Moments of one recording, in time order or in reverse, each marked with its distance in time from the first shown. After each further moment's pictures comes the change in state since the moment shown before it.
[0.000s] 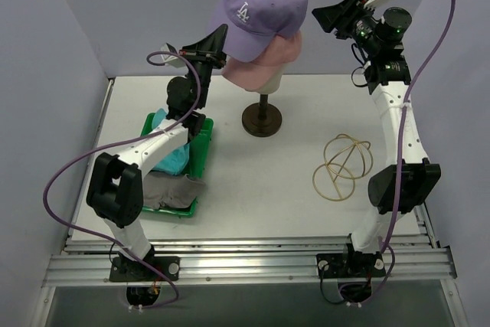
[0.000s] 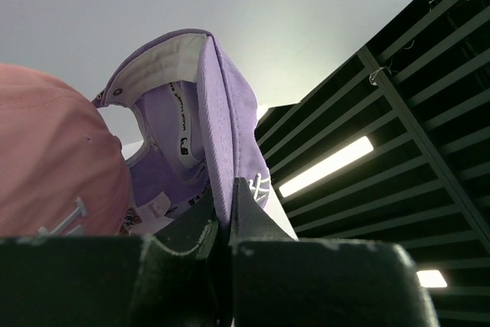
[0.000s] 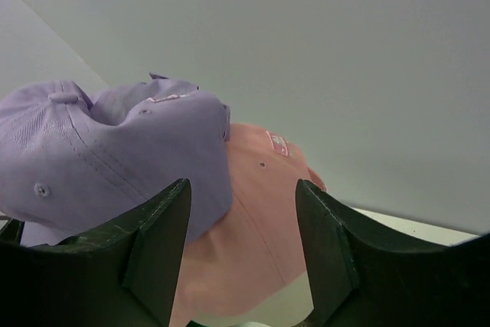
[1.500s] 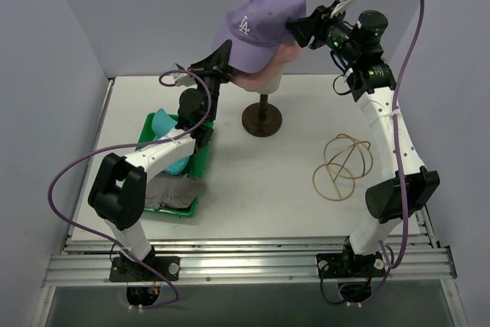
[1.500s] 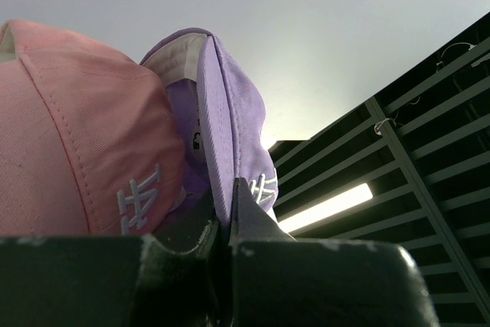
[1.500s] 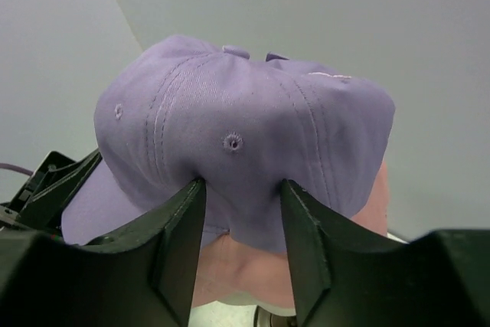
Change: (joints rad) left arm -0.078 -0.008 -0.117 0.003 -0.174 -0.081; right arm 0.169 -0.074 -0.056 -0.066 -0.019 -0.329
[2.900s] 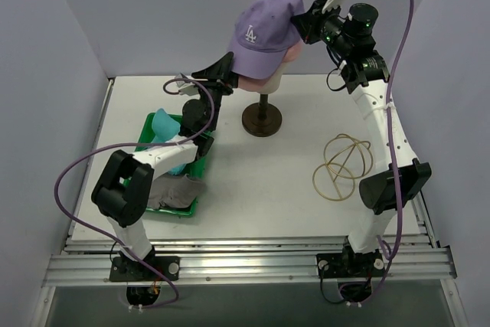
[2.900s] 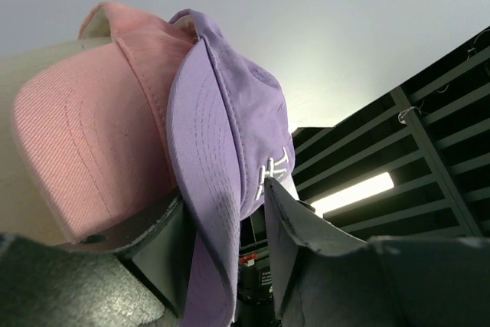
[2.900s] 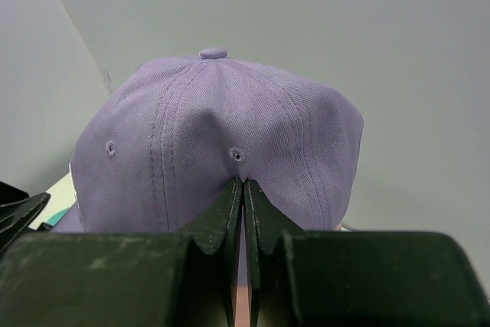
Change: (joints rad) left arm -0.003 0.037 -0.110 0.108 0.050 0.013; right arm 0.028 0.095 0.160 -0.136 0.146 -0.157
